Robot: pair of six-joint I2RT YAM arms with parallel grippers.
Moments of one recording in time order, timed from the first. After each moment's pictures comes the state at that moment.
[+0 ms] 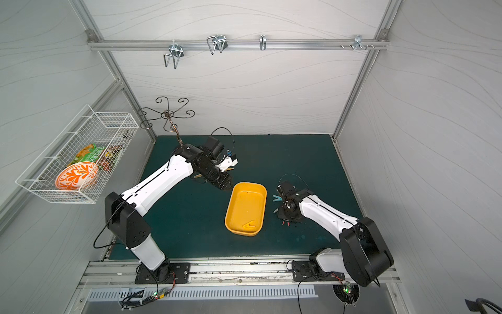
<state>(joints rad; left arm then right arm) -0.57 1.71 1.64 -1.20 0.30 0.03 0.56 1.29 0.73 -0.80 0.00 0.66</state>
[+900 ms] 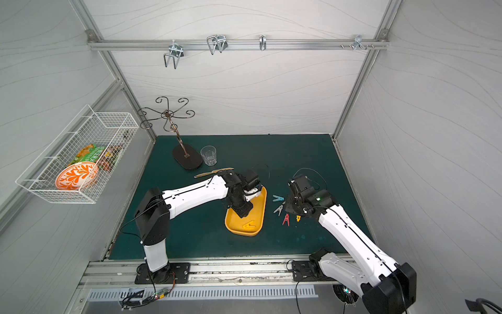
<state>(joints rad) -0.93 1.89 1.53 -1.11 0.07 -0.11 0.55 0.98 0.88 -1.02 0.08 0.65</state>
